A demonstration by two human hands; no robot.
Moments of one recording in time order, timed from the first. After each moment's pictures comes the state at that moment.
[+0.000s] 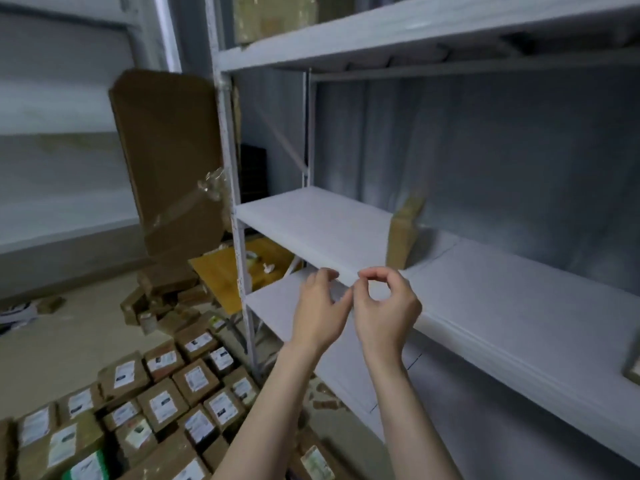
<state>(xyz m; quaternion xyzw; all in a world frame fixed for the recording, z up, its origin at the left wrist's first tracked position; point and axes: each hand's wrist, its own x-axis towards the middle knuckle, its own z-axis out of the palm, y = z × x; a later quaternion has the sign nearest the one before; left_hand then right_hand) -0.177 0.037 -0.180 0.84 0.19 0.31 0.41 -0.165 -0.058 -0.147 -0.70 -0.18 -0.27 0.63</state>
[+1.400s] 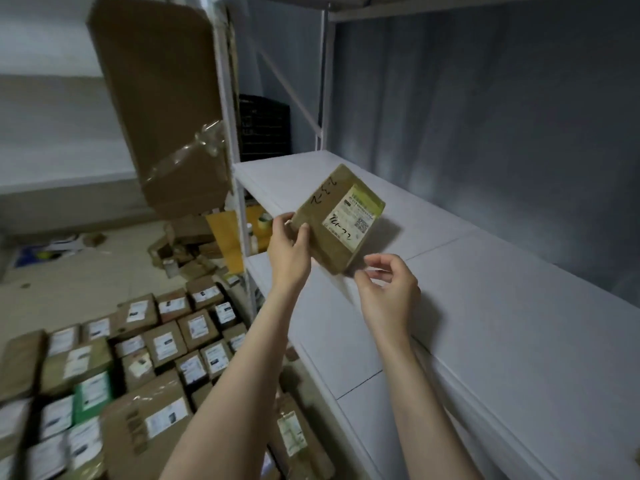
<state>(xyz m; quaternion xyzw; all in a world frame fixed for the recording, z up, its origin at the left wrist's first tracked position) -0.045 0.038 -0.198 0.62 0.30 0.47 0.56 -0.022 -0.115 -0.184 -0.73 -0.20 -0.05 0.66</state>
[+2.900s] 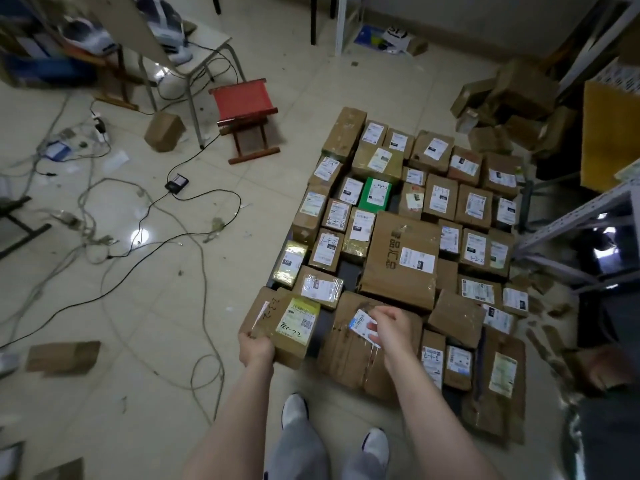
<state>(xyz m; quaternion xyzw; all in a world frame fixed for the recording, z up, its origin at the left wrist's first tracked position) -0.710 0.034 -0.654 -0.03 0.85 0.32 0.43 -0.494 0.086 -0.558 -0.77 -0.19 0.54 0.28</state>
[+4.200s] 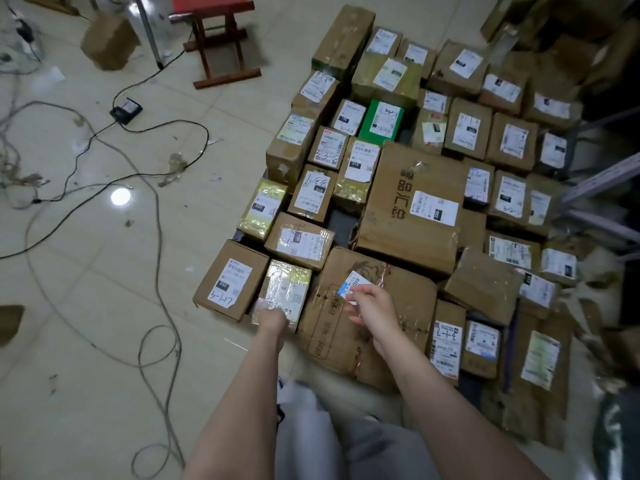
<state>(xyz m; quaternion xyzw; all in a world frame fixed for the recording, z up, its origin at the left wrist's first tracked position) -0.634 0.057 -0.908 0.19 0.81 0.03 0.56 -0.454 0.092 -0.803 -0.73 -0.25 0.60 0.21</state>
